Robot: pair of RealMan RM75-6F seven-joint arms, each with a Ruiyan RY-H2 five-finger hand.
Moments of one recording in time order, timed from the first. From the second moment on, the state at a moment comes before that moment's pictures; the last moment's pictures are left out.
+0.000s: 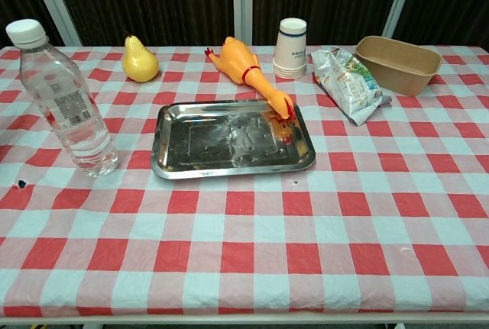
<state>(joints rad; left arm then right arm) -0.28 -1.31 -0.10 -1.42 1.35 1.24 -0.33 0.20 -1.09 0.10 -1.75 -1.34 1.30 -0.11</state>
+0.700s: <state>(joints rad) -0.31 -1.56 -0.16 -1.39 1.31 1.15 -0.61 0.20 -1.08 0.10 -1.74 -1.33 1.30 -0.10</state>
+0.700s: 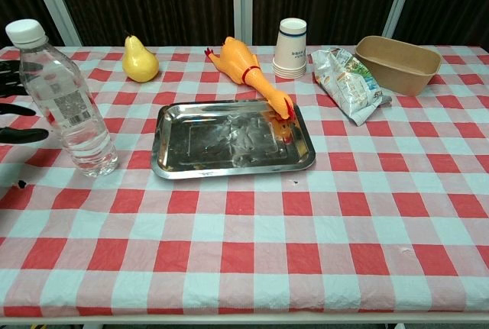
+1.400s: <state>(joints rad) -0.33 -1.65 -0.19 -1.32 1.29 1.15 -0.65 0.21 -1.08 0.10 -1.74 -1.32 1.29 -0.09</state>
